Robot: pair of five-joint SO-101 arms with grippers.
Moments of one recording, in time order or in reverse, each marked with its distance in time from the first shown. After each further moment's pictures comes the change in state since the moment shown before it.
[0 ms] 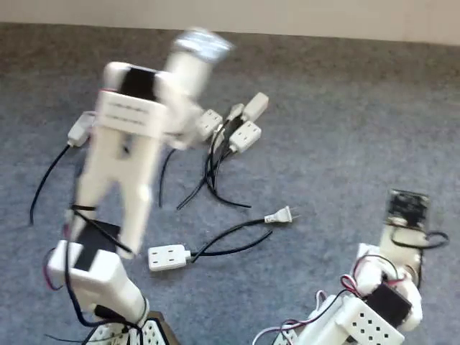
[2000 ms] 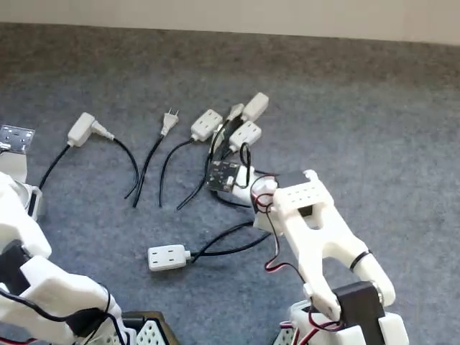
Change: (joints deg) left arm -52.7 -1.4 54.9 -57.5 -32.2; right arm -55.5 70.9 -29.4 -16.3 30.9
